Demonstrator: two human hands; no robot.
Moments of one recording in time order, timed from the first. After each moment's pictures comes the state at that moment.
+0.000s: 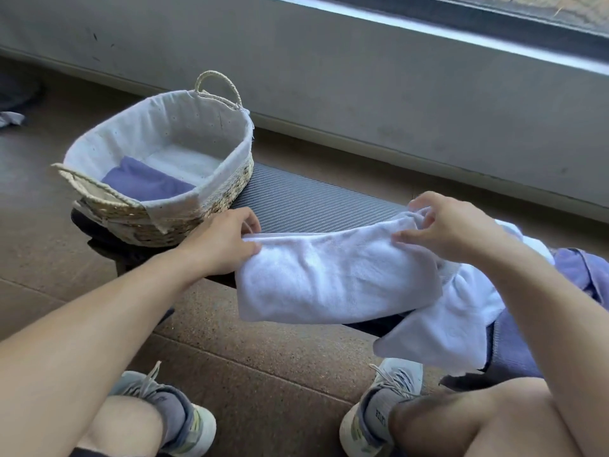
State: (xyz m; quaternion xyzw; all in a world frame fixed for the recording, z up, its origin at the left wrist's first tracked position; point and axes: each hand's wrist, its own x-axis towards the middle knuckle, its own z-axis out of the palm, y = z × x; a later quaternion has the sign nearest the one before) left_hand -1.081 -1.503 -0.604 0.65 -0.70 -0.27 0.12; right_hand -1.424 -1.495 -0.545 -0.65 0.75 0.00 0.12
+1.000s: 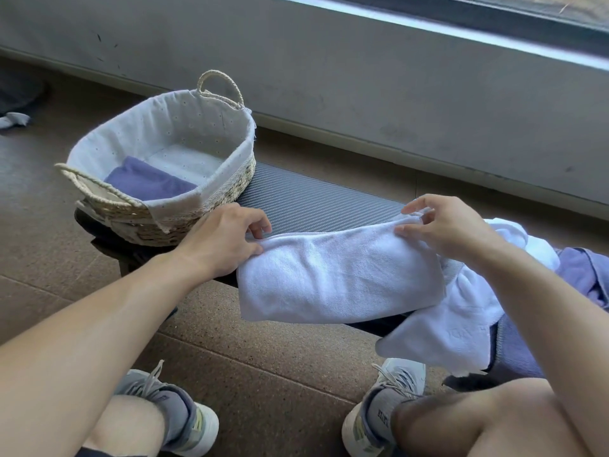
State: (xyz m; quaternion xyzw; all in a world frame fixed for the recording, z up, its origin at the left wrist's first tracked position) left_hand -1.079 -1.498 -0.601 0.59 -0.77 -0.19 0.14; right_hand -1.422 -1.497 -0.558 -0.59 0.74 -0.16 0.27
